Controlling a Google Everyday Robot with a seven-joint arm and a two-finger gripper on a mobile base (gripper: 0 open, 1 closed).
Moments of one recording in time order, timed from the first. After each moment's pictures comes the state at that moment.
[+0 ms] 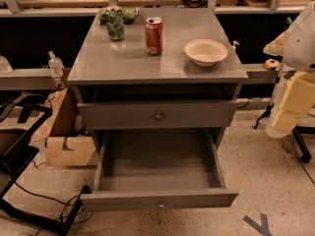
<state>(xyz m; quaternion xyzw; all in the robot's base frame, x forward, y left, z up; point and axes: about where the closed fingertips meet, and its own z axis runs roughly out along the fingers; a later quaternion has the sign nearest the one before) 0.438 -0.217 0.976 -0.60 0.78 -0.03 0.16</state>
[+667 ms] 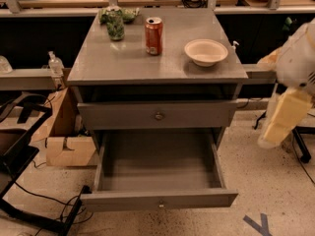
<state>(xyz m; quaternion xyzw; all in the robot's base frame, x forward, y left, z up) 0.441 -0.215 0.946 -0.60 0.78 -0.01 0.17</state>
